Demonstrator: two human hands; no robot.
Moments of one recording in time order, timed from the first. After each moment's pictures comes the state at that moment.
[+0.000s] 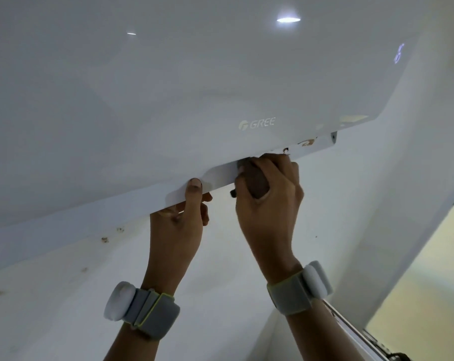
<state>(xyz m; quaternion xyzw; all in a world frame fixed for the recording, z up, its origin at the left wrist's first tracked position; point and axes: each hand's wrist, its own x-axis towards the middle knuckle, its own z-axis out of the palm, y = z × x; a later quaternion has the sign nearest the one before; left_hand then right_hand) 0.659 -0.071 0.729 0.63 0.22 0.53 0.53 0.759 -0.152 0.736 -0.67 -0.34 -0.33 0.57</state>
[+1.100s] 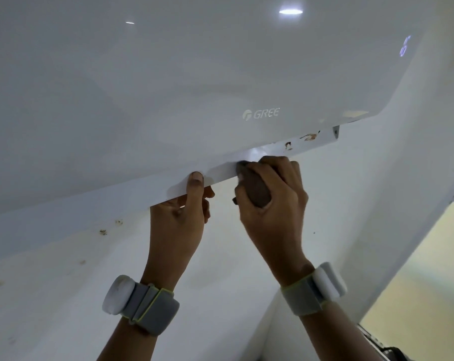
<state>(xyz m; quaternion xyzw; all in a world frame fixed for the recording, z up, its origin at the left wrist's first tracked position) 0.657 -0.074 0.728 0.63 0.19 0.54 0.53 0.761 -0.167 0.723 -0.67 -0.39 -0.36 0.52</state>
